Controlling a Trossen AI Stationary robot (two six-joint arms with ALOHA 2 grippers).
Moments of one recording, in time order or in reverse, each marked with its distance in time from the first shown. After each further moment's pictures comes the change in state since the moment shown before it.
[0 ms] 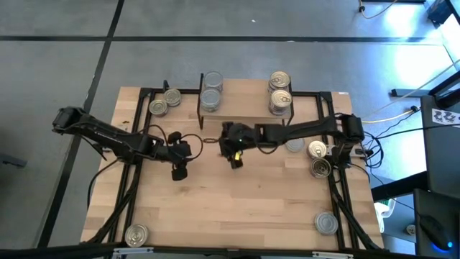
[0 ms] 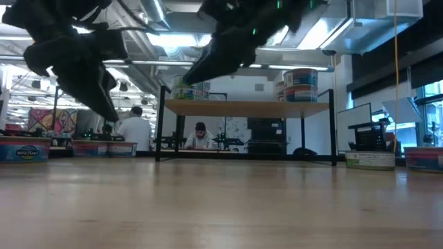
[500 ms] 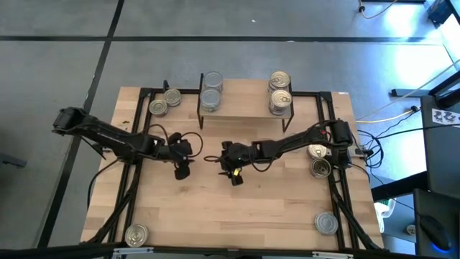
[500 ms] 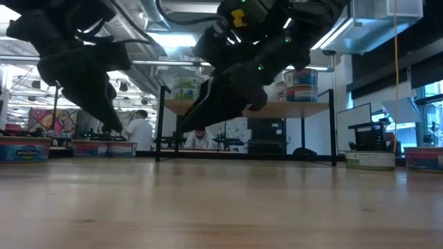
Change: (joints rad) left arm 0.041 0.031 -0.059 0.126 0.022 -0.048; right arm 0.080 0.124 -0.149 0.237 -0.040 0.154
